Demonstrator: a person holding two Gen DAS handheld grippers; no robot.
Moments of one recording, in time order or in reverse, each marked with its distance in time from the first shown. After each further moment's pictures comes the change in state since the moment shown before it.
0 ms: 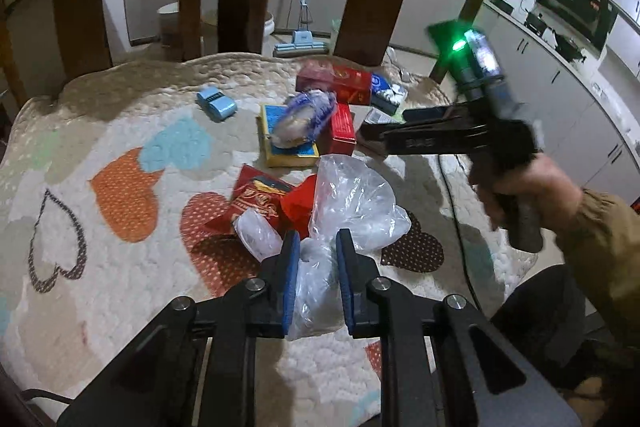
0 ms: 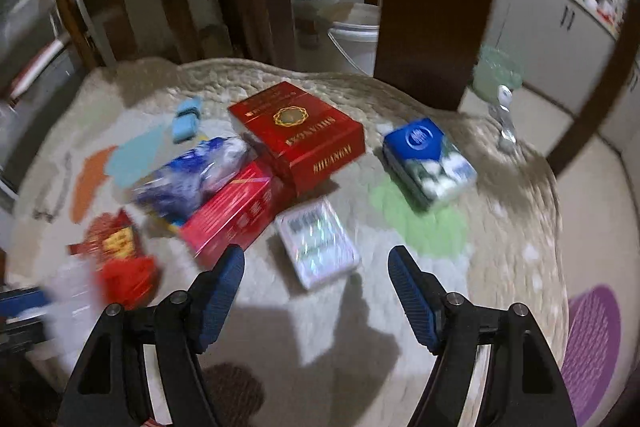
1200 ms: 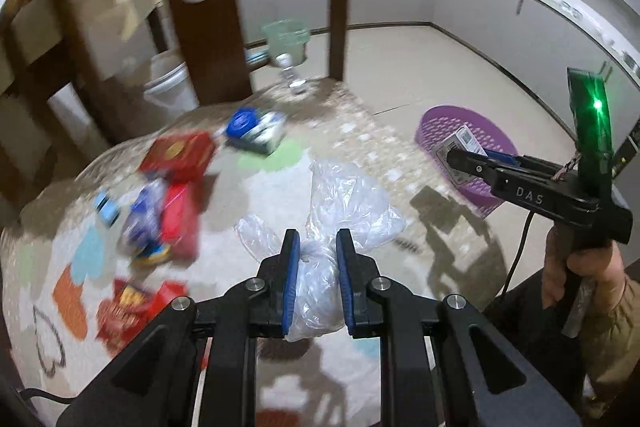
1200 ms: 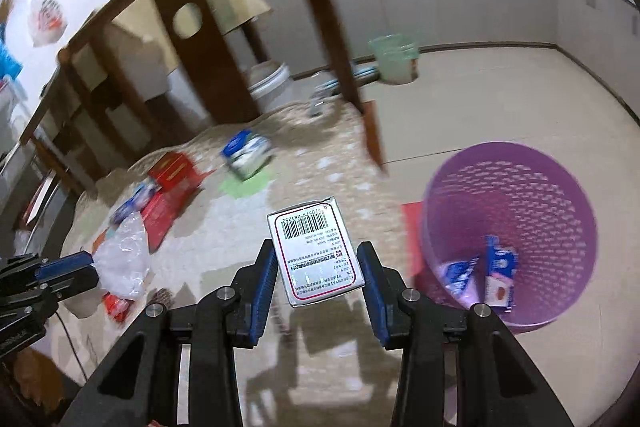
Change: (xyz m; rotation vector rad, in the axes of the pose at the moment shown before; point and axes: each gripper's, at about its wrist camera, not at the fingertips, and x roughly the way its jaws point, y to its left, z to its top) left arm 0.058 -0.191 0.061 0.308 0.033 0.016; right arm -0.138 -0.170 -0.157 0.503 -0.262 -0.019
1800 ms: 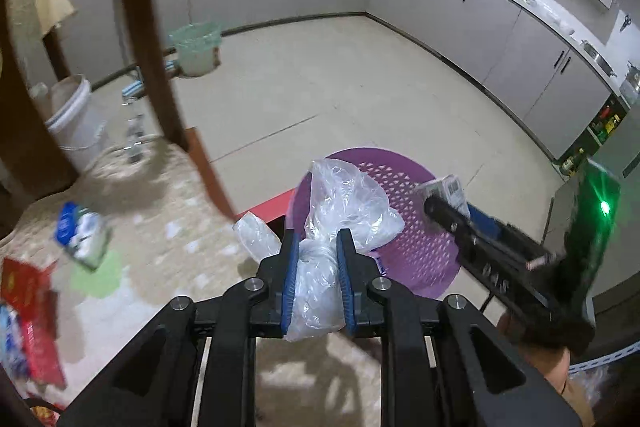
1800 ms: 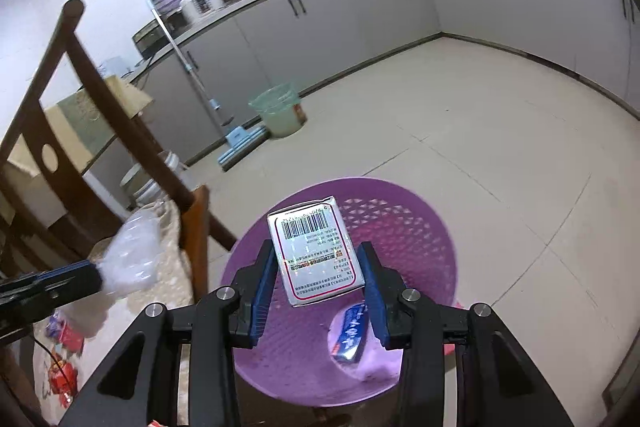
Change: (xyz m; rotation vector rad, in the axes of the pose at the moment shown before) left arm 0.122 -0.128 0.110 0.073 0.041 -0.221; right arm -0.010 -0.146 0.008 0.305 -0.181 -0.218
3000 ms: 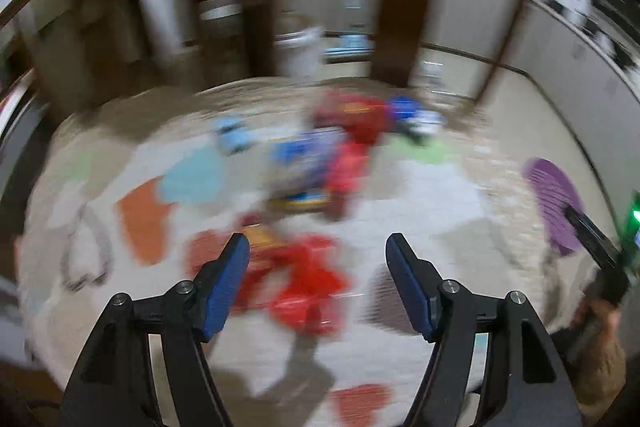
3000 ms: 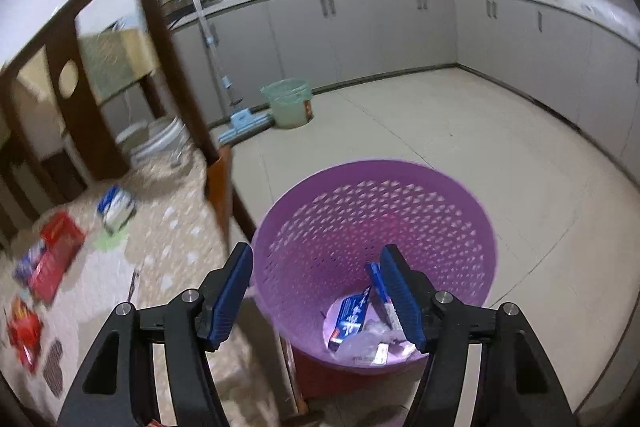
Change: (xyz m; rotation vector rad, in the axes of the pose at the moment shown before) left arm -0.205 0.218 -0.198 -0.482 -0.054 0.454; right arm -0.006 0.080 -0.057 -0.255 0.004 -0.051
